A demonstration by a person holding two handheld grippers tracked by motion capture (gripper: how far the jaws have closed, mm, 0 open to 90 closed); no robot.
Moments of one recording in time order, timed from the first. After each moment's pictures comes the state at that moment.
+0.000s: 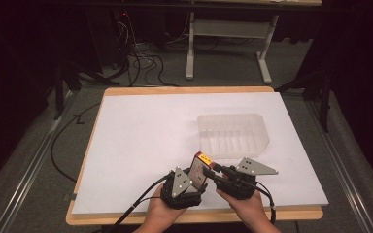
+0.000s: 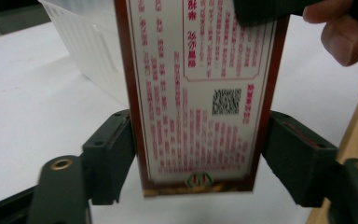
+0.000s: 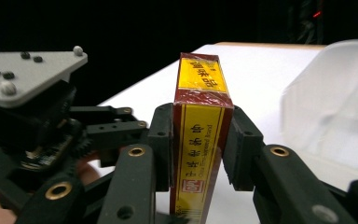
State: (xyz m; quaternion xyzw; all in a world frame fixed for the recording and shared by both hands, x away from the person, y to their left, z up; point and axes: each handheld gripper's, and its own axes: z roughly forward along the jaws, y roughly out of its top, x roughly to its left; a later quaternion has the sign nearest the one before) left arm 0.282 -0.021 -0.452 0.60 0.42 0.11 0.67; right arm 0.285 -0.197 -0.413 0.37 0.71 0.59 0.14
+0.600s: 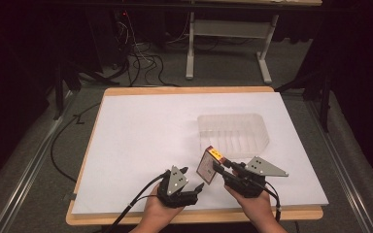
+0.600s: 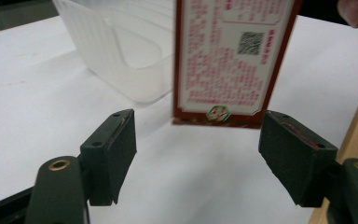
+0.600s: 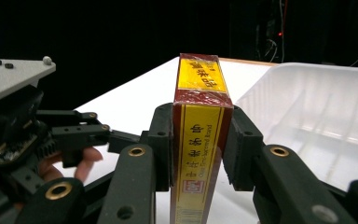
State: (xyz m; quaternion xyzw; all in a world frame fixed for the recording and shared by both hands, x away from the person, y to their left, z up) left arm 0.288 -0.009 -0.452 0.60 0.43 0.11 0.67; right arm 0.284 -0.216 -0.407 0.38 0.70 0.58 0.19
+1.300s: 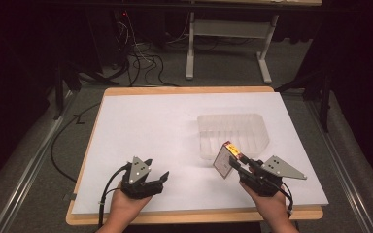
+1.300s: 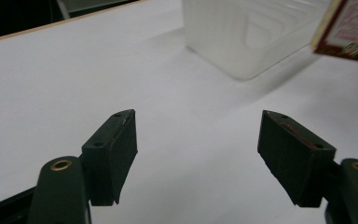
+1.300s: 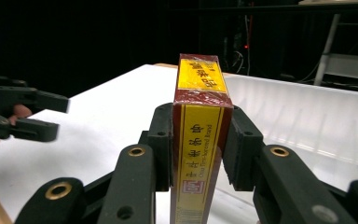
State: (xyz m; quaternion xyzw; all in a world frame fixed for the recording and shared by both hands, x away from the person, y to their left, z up) left arm 0.313 0.085 -0.437 0.58 0.49 0.18 0.63; right arm 0.279 -0.251 -0.400 0.40 0.68 0.56 0.25
